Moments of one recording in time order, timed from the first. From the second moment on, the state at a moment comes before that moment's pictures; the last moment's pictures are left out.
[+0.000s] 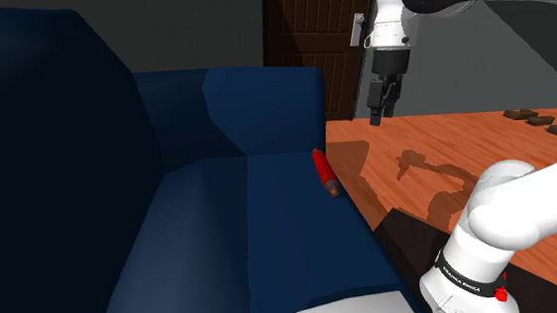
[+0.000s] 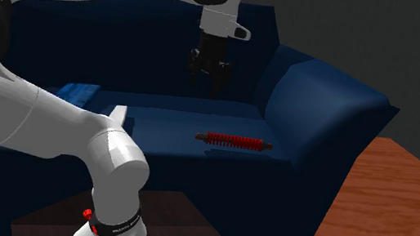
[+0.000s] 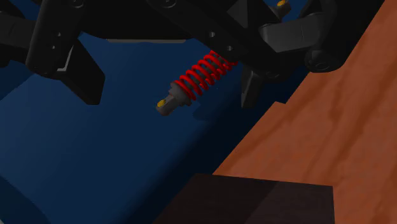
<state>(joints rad) -0.01 -0.78 0.00 -2.34 0.06 1.45 -0.07</state>
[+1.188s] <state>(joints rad) -0.15 -0.43 0.10 -2.53 0.15 2.12 0.33</state>
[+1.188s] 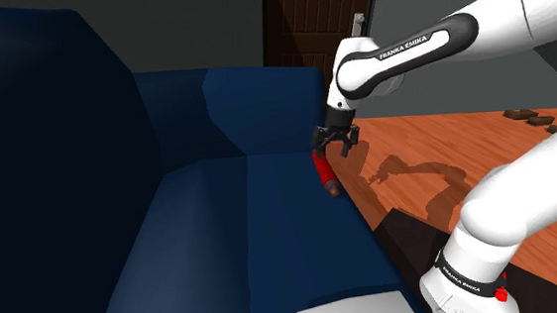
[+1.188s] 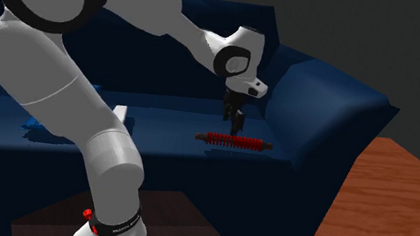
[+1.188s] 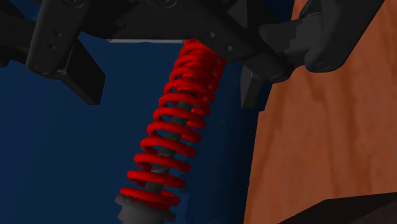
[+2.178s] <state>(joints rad) -0.16 -0.31 0.11 -2.59 0.17 2.31 0.37</state>
